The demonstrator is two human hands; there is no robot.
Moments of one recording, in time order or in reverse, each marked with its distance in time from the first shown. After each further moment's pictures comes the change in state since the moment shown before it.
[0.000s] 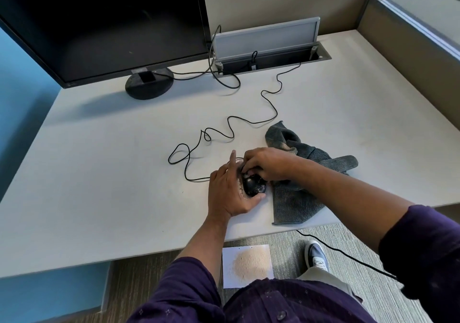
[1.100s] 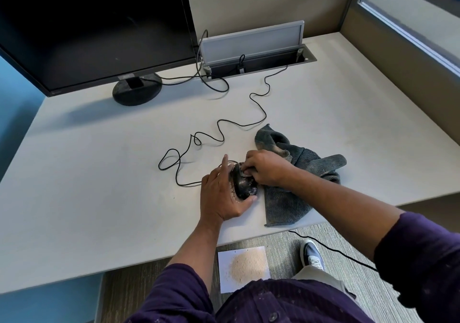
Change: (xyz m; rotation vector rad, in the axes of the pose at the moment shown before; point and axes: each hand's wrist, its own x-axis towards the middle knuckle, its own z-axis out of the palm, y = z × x) left_hand 0.000 -0.001 0.001 0.000 0.003 0.049; right_hand -0.019 0.000 0.007 0.104 0.155 0.180
